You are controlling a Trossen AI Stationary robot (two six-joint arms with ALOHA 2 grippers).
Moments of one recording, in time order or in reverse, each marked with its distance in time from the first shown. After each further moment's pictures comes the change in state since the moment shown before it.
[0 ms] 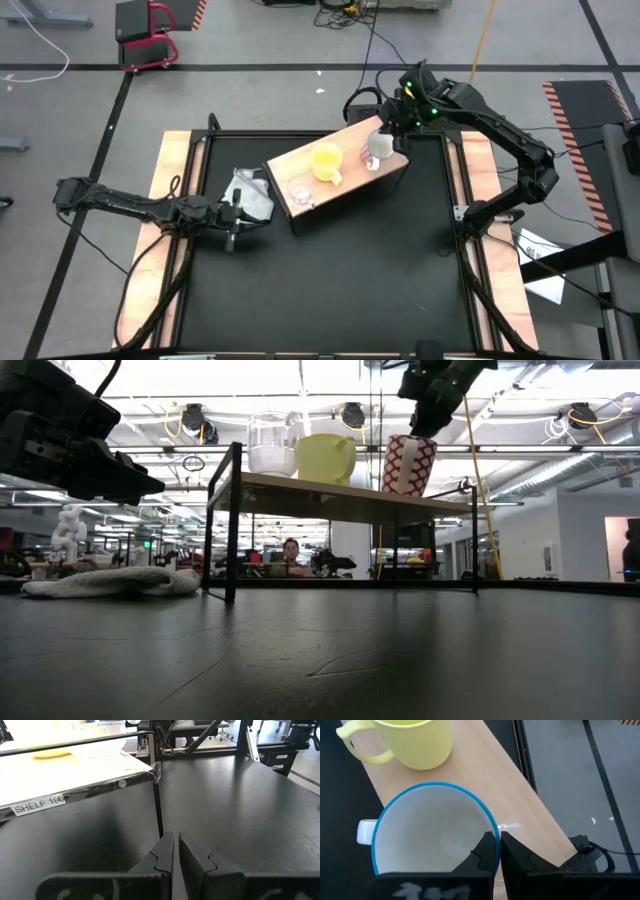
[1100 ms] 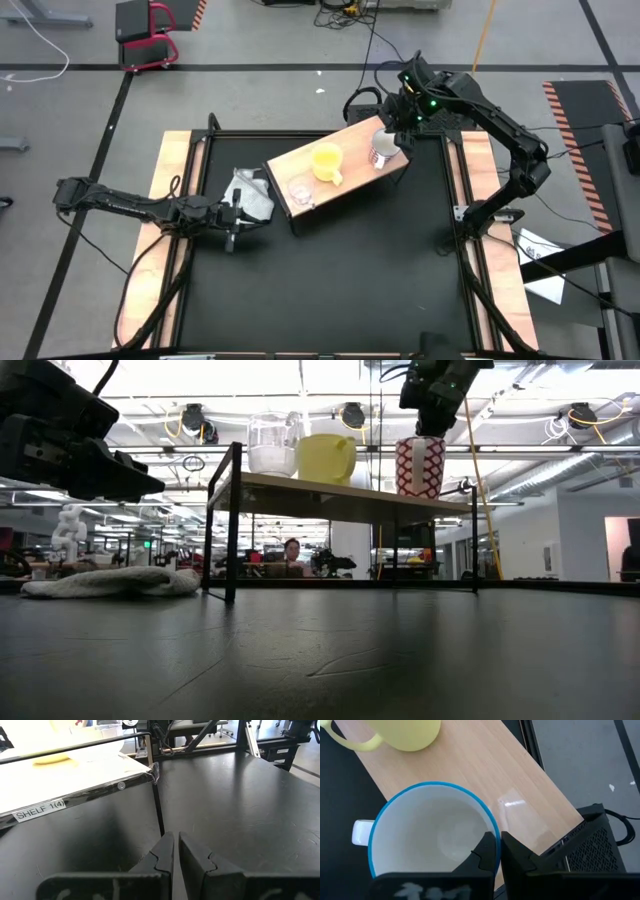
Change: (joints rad) left arm 0.000 0.000 0.000 0.000 0.000 0.044; right arm -0.042 0.083 0.118 -0.183 0.023 0.038
